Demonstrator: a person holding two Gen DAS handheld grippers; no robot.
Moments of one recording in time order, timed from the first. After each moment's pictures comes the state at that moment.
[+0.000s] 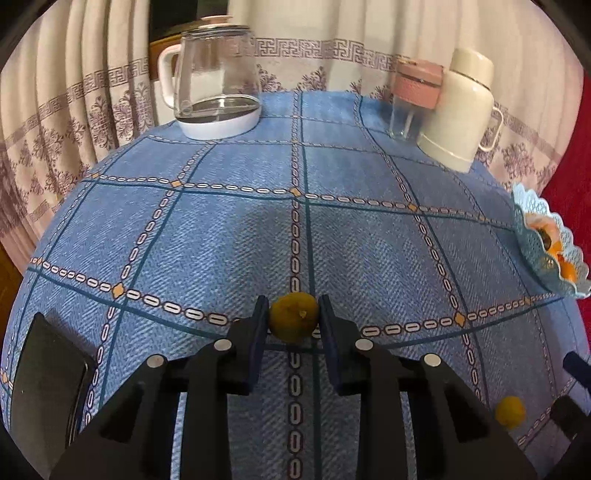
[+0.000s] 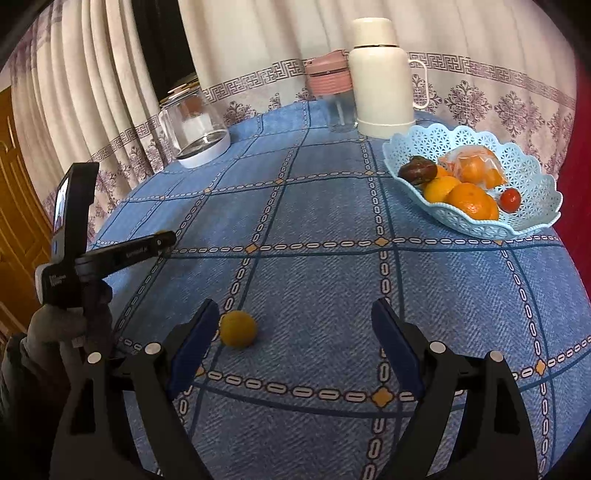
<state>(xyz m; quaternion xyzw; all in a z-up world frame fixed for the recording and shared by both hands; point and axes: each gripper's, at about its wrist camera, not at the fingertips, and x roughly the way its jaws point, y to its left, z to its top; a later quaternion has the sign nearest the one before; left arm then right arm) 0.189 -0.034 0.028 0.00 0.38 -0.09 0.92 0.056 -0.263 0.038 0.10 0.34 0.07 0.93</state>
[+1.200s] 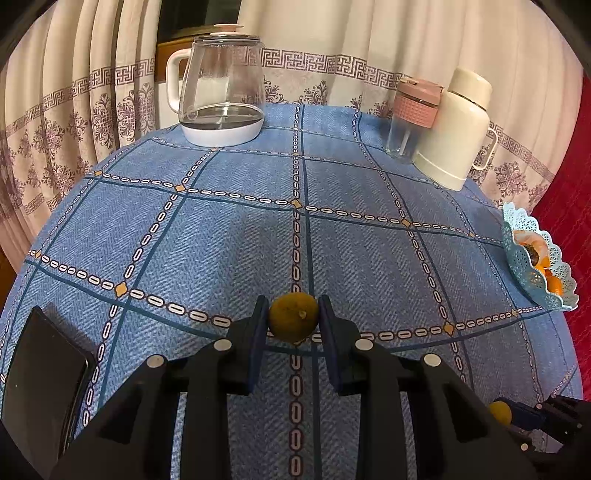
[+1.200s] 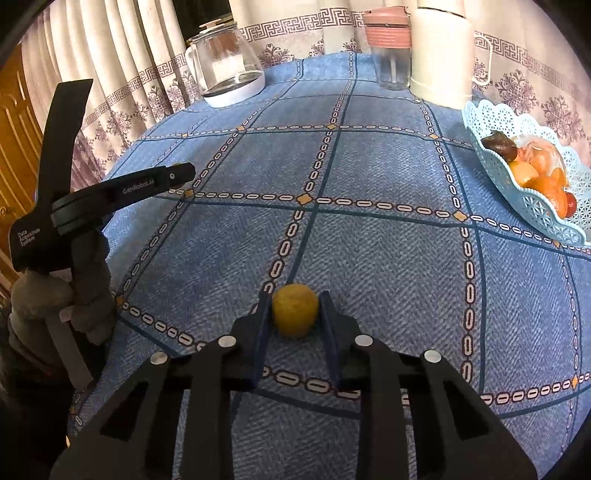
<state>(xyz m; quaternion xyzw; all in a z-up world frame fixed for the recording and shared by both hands) 0.182 -0.027 0.032 -0.03 0.36 -0.10 0.93 0.082 -0.216 0.017 0.05 0.42 0.12 0.90</state>
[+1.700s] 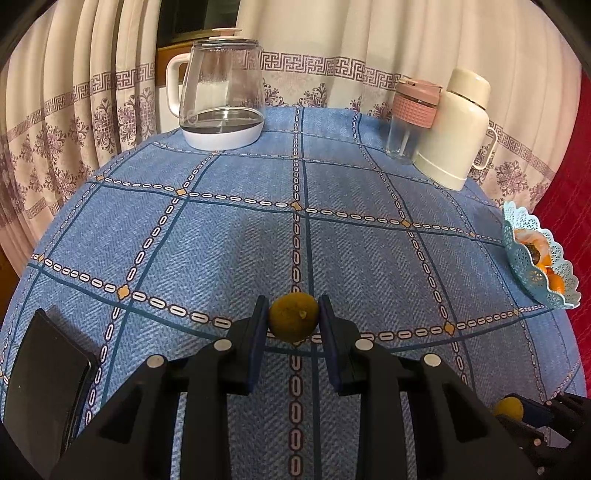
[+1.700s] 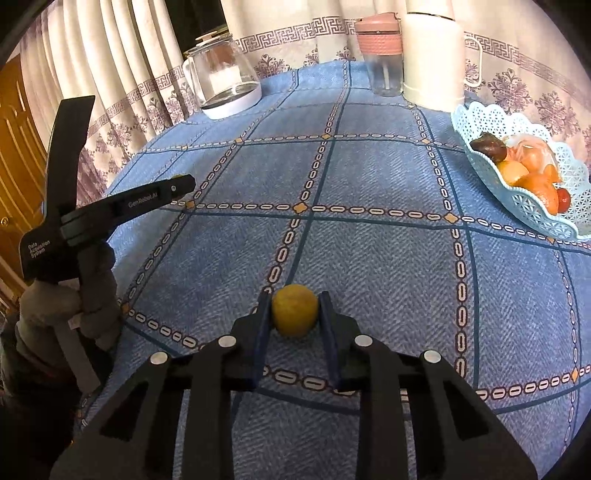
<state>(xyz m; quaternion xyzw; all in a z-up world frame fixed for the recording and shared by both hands) 0.180 -0.030 0.033 -0.02 0.35 -0.09 0.93 0.077 -0.222 0.023 0.07 0.41 0.11 0.90</state>
